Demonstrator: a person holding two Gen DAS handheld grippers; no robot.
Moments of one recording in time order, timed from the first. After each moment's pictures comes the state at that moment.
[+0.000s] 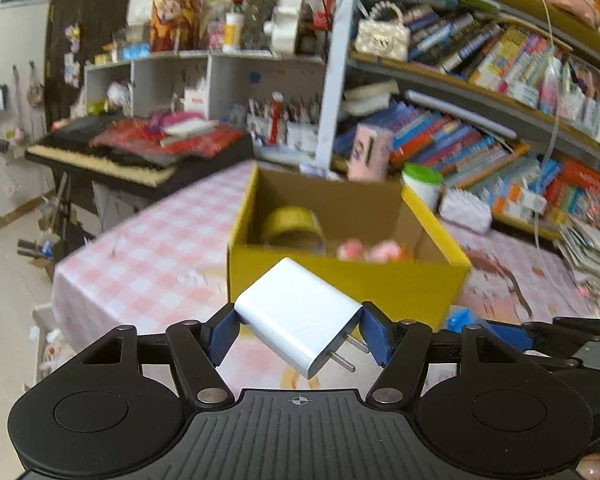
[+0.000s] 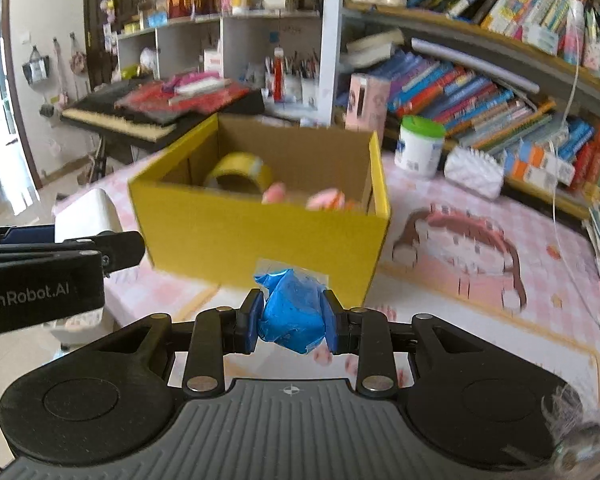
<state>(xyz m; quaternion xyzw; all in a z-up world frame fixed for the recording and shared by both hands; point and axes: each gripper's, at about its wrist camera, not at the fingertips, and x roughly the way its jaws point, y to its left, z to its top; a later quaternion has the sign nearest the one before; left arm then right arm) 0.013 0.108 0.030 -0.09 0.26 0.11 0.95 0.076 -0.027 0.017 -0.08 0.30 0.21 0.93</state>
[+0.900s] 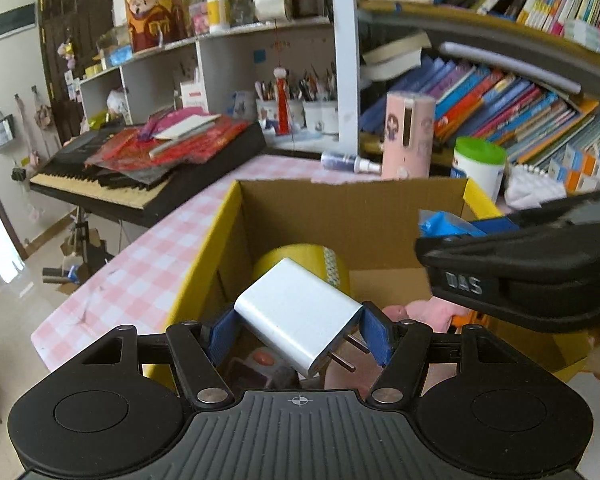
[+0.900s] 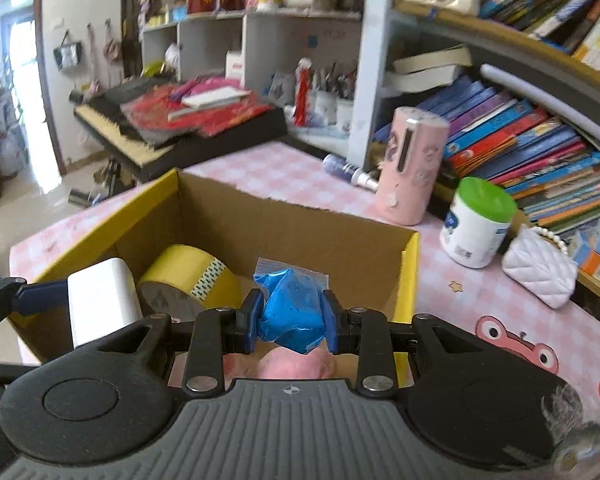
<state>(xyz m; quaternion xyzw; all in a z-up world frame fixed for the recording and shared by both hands) 0.166 0.101 -0.001 -0.02 0.32 0.17 0.93 0.273 0.024 0.018 -0.13 0.30 0.29 0.90</state>
